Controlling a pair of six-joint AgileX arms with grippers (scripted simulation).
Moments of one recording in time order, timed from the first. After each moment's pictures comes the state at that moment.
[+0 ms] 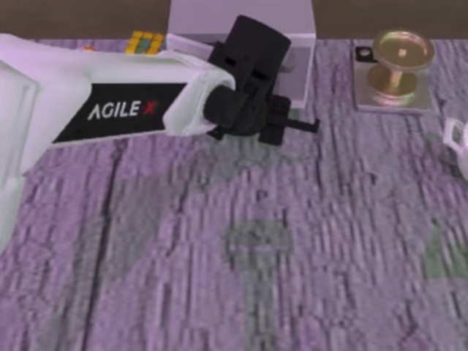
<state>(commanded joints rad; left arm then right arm) -0.65 2.11 1.47 -0.23 -0.16 -0.23 0.00 0.00 0.00 0.00 0.00 0.00</state>
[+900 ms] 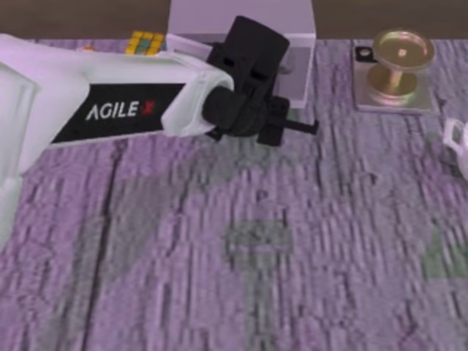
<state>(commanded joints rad) -0.66 2.11 1.46 -0.23 -0.15 -0.23 0.00 0.00 0.00 0.00 0.00 0.00</state>
